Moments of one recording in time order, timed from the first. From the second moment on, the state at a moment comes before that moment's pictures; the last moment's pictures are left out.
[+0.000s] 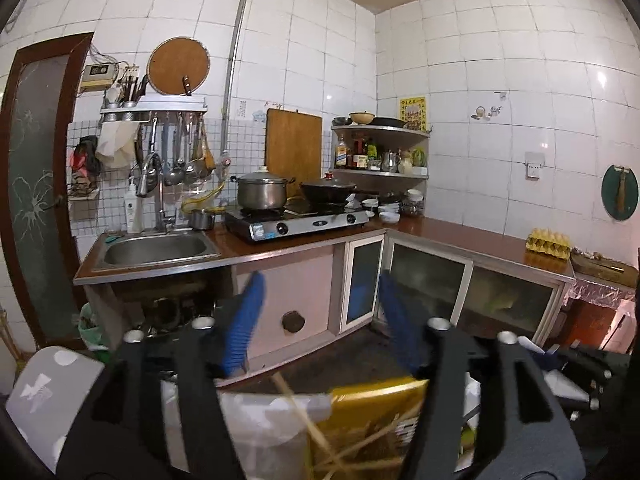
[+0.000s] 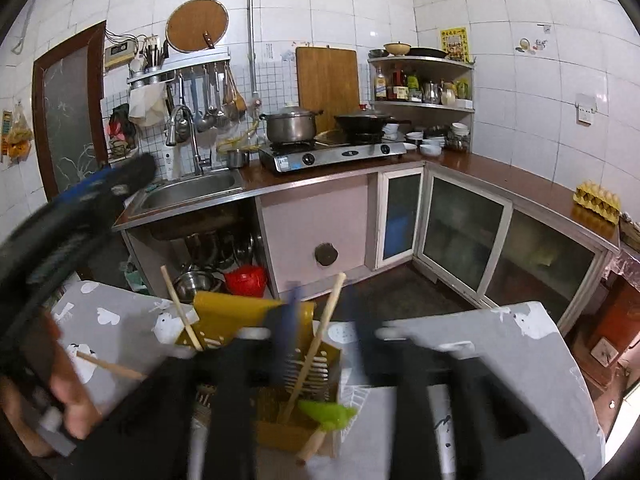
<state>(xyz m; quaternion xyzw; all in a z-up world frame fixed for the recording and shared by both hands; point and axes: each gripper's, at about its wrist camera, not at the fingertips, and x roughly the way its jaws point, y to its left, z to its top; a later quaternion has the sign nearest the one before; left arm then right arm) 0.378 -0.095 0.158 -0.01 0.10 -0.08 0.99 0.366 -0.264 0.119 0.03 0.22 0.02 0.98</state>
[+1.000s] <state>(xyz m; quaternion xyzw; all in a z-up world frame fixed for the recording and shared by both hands) 0.235 0.053 0.016 0.01 0.30 -0.03 0.95 0.199 -0.195 -0.034 0.00 0.38 -0.04 0.93</state>
